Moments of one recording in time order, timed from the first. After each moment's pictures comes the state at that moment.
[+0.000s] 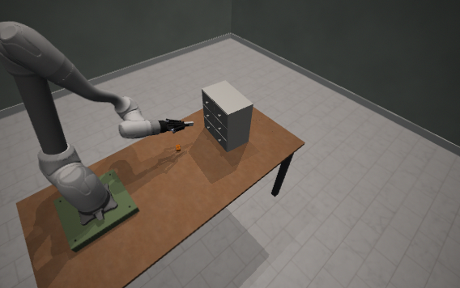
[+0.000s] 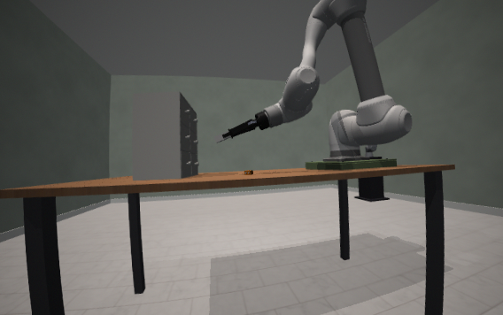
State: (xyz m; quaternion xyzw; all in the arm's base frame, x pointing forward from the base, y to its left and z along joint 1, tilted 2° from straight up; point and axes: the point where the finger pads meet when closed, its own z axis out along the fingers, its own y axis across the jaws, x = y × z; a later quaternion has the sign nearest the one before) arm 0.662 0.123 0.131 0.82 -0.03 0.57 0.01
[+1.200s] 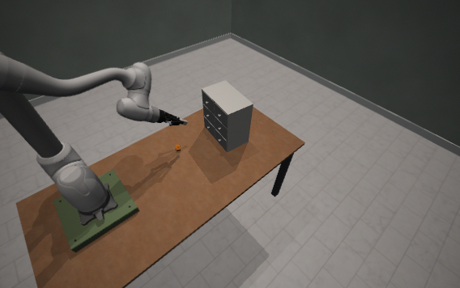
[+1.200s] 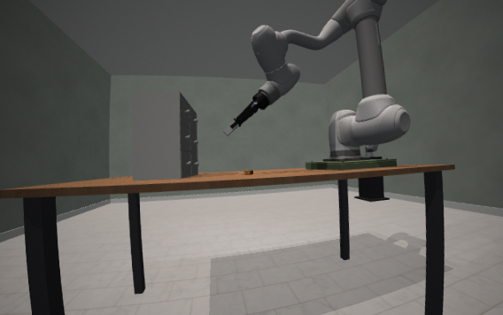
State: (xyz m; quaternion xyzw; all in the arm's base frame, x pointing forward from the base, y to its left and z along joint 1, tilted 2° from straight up) arm 0.625 0.123 0.168 0.91 -0.02 0.41 -0.03
